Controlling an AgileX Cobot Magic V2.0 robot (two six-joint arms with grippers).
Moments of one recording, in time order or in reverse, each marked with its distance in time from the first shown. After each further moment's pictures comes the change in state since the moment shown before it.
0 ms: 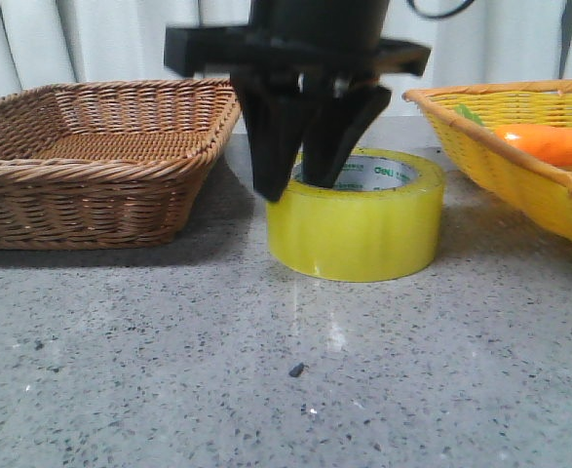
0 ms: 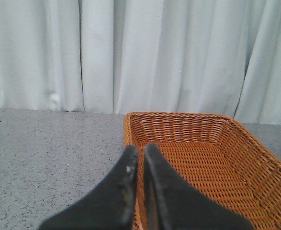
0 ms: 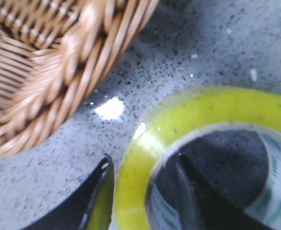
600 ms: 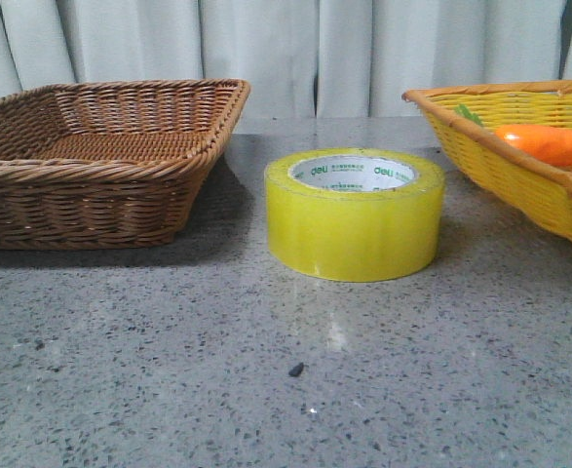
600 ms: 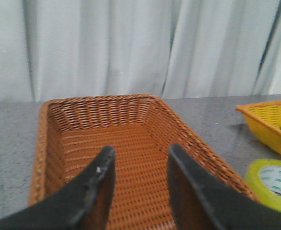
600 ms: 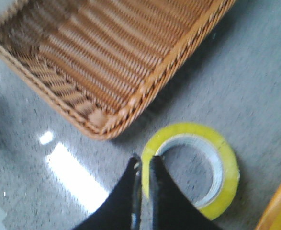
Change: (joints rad) left arm -0.317 0.216 -0.073 -0.007 -0.067 0.000; right arm 0.000 -0.432 0.045 -0.026 -0.131 0.000
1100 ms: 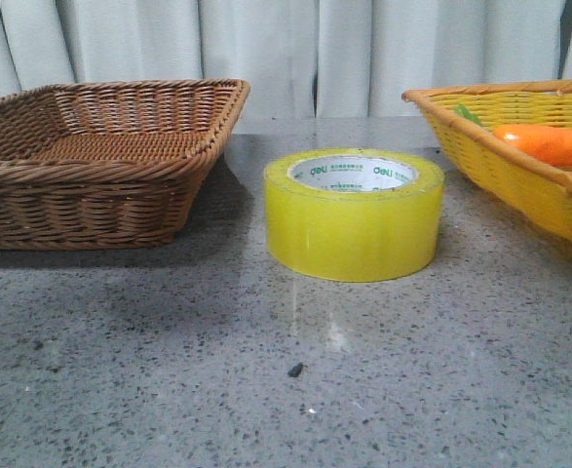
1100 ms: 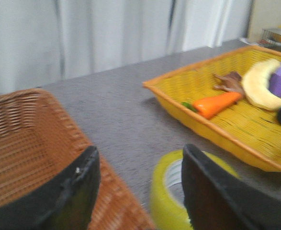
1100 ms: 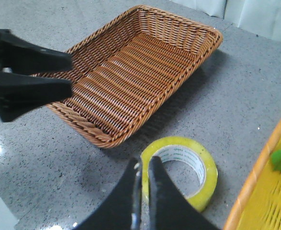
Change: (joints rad) left arm -0.330 0.517 -0.336 0.044 -0.018 0.000; right arm 0.000 -0.384 0.314 -0.008 -0.183 0.018
